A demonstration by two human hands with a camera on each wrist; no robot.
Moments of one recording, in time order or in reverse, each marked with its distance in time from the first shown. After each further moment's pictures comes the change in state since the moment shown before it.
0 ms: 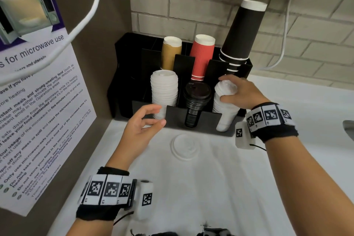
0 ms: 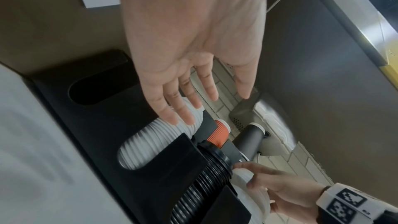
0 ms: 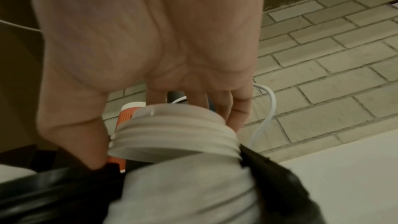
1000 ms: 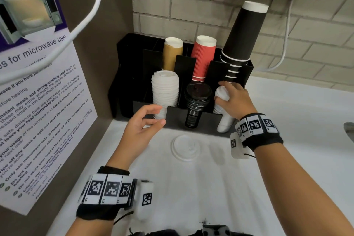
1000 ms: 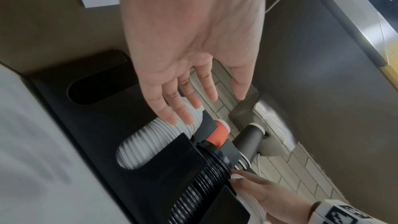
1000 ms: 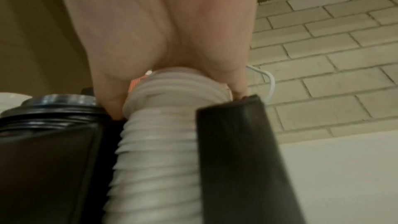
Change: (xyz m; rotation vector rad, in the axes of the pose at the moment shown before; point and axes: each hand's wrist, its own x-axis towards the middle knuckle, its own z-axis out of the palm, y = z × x) left_hand 0.000 0.000 -0.001 0.000 0.012 0.015; right_hand 0.001 0.006 0.041 -0.081 0.157 0.015
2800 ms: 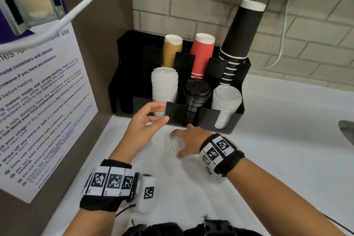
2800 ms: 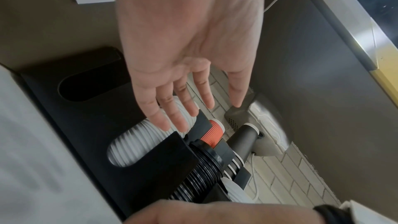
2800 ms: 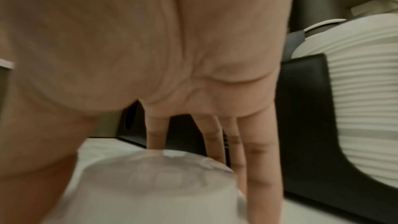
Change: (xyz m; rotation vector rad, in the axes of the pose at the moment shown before) left_hand -0.002 0.001 0.005 0.054 -0.056 -0.012; right_hand -0.079 -0.074 0.066 -0.415 -0.828 -0.232
